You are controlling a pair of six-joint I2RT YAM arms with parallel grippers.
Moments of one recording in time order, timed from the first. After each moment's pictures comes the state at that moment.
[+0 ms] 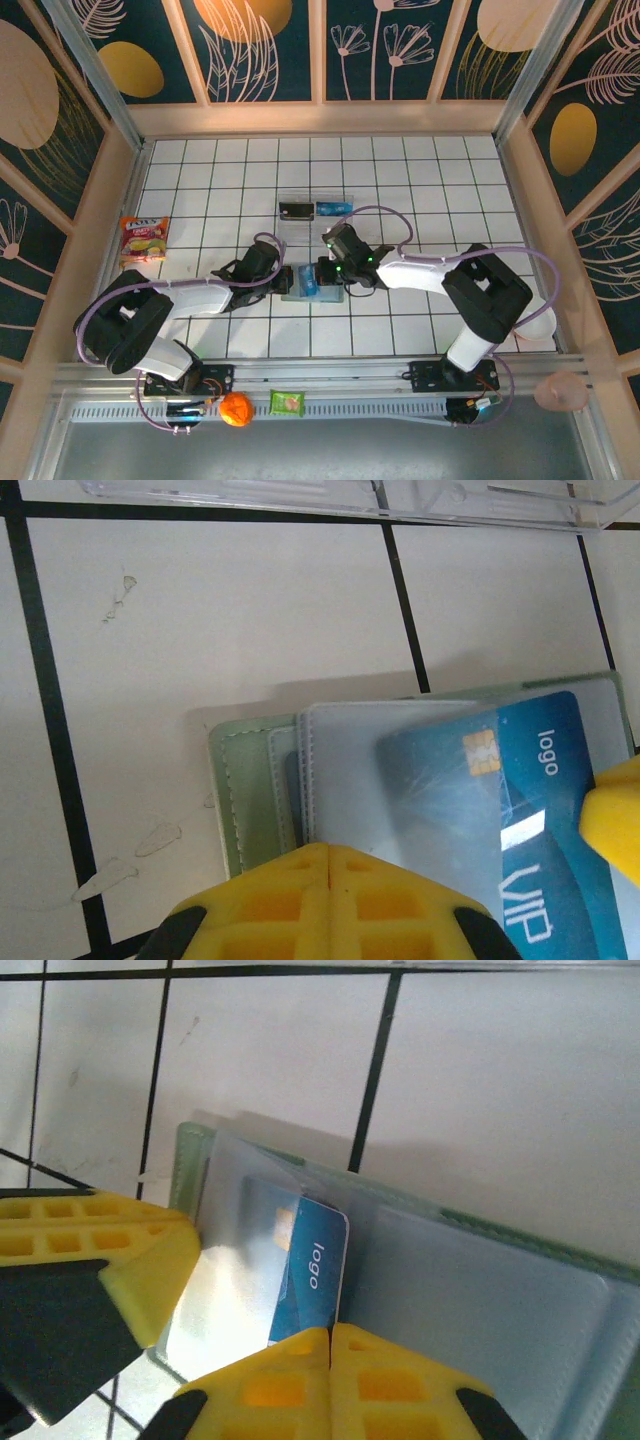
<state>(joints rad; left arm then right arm) -0.69 1.47 0.50 0.13 0.07 -0.63 0.86 1.65 0.83 -0.08 -0.17 0.73</state>
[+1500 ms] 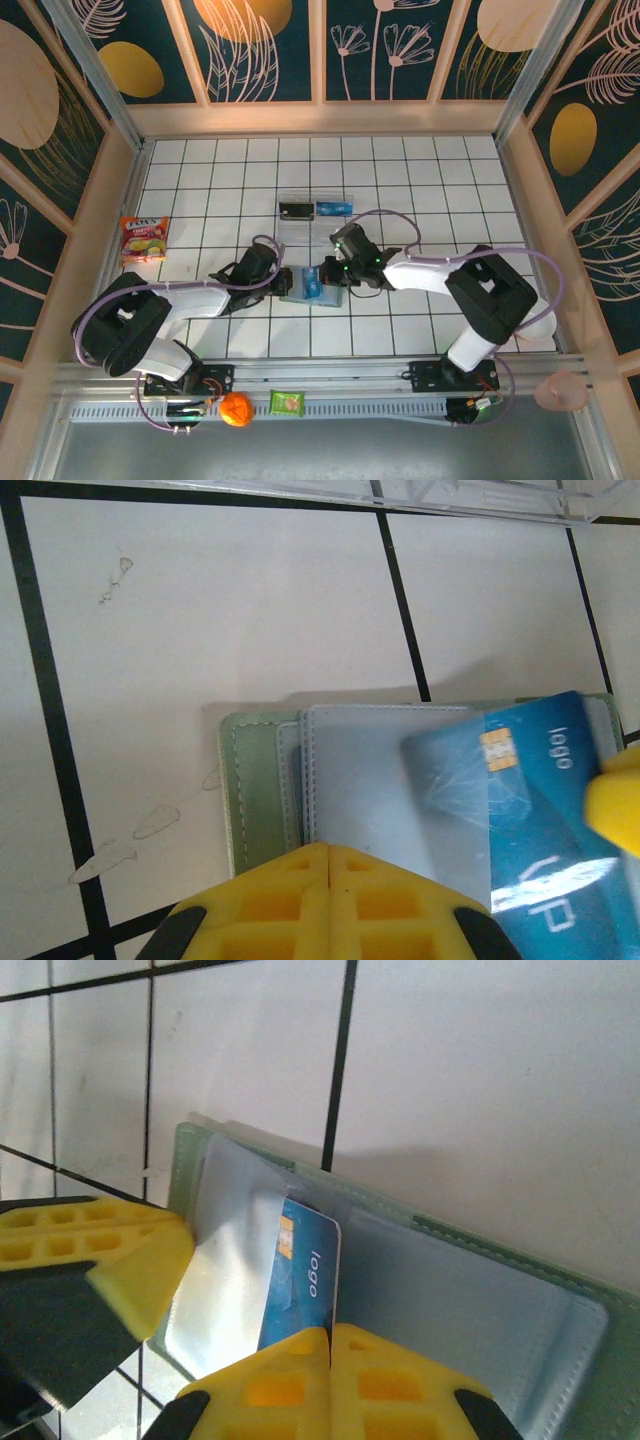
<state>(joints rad) -0.69 1.46 0.47 0.16 0.09 -0.63 0.82 1.61 0.77 -0.04 -0.25 0.78</state>
